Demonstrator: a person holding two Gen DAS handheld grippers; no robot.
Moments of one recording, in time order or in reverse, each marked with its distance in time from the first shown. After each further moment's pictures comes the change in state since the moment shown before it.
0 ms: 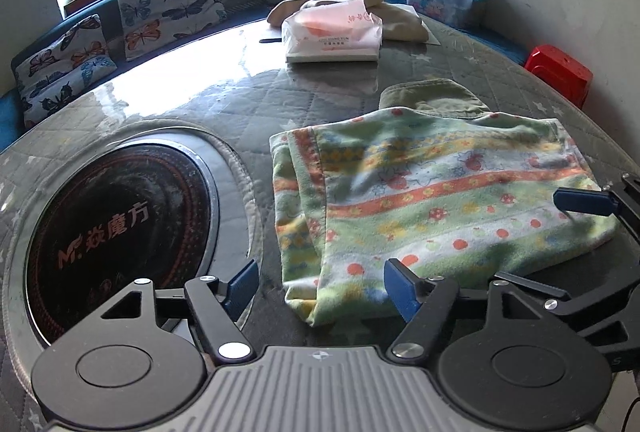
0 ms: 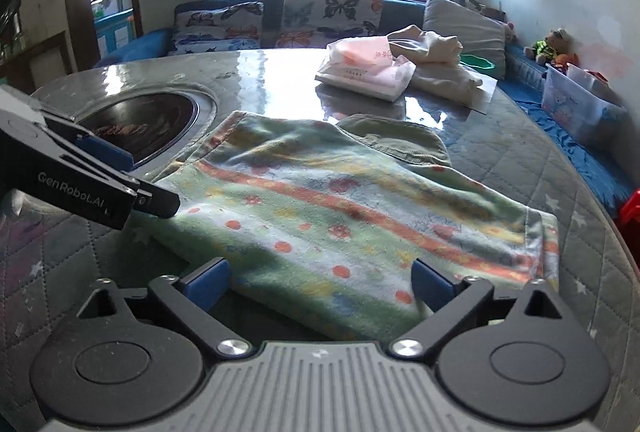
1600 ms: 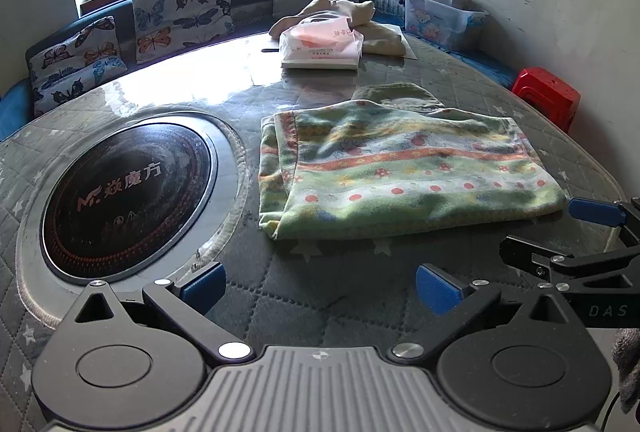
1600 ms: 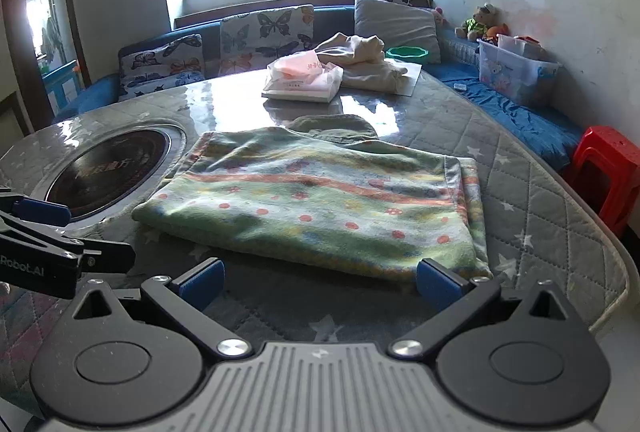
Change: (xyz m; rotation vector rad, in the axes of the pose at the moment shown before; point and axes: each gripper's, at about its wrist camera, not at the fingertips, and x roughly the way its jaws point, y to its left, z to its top) left arm -0.063 -0.024 -0.051 -0.046 -0.061 -0.010; right arm -0.071 0.001 -0.032 0.191 -0.051 -0.119
